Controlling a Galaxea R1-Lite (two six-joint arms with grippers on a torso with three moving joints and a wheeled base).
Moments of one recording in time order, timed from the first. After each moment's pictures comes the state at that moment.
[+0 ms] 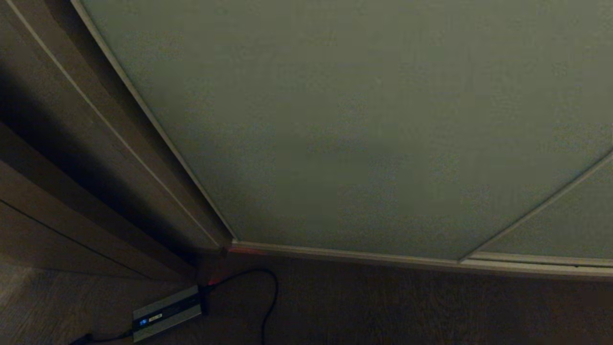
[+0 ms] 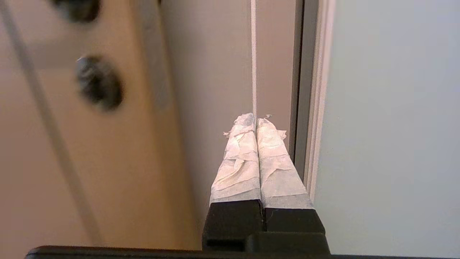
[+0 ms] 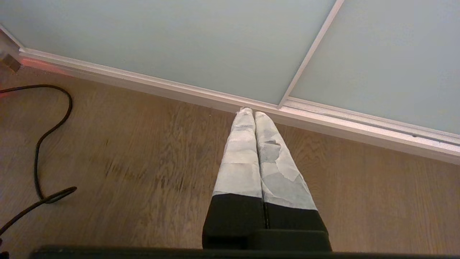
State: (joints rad) left arm 0.05 0.82 -0.88 -0.68 0.20 0.10; right arm -0.01 0.00 -0.03 0.10 0.04 -0.08
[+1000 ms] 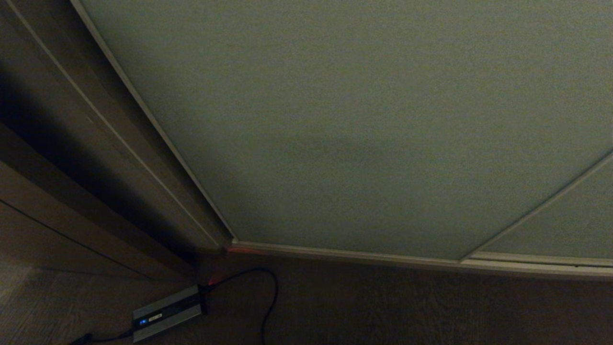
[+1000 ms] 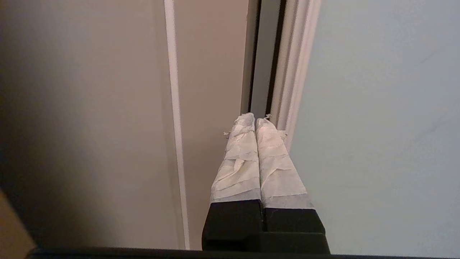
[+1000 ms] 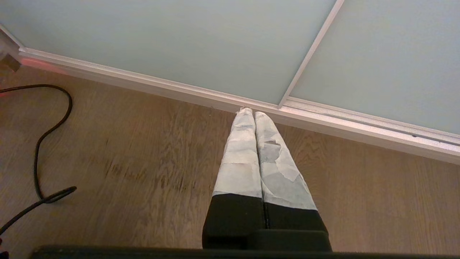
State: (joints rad) left arm 0.05 1.24 -1.16 -0.70 0.05 -0.06; right arm -0.01 0.00 -0.03 0.10 0.04 -0.08
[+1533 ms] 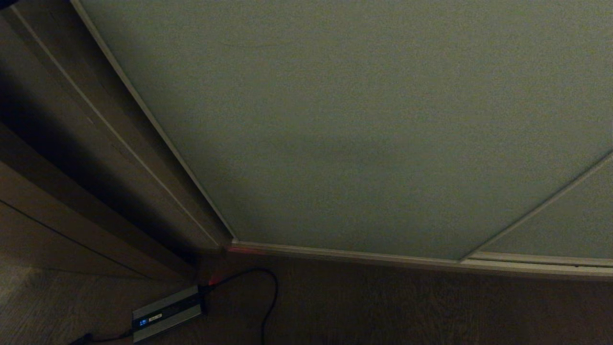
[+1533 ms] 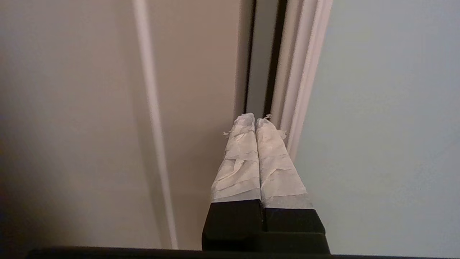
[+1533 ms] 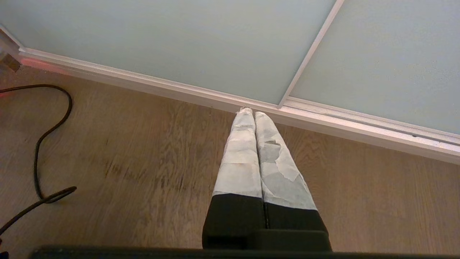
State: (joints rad) left arm 0.05 1.34 -1.24 -0.69 0.03 -0.06; right arm -0.01 0.00 -0.03 0.10 0.04 -0.08
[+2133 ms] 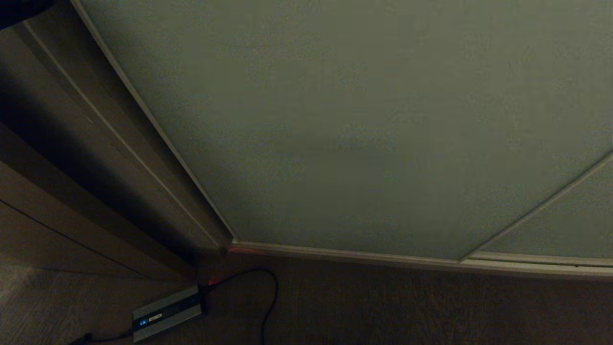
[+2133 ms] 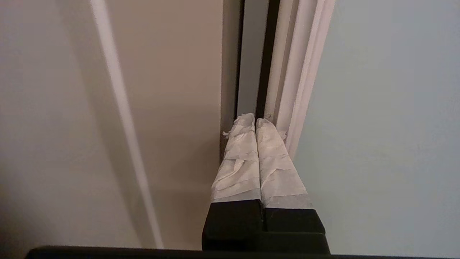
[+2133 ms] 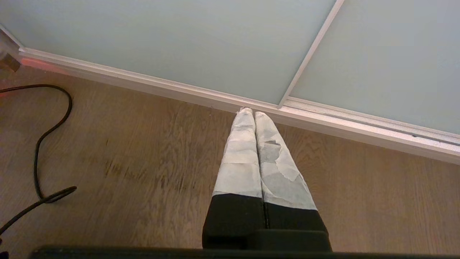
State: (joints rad) left arm 0.04 1.40 -1.30 -0.64 -0.01 -0.06; right arm -0.01 0.00 -0.03 0.10 0.04 -0.08
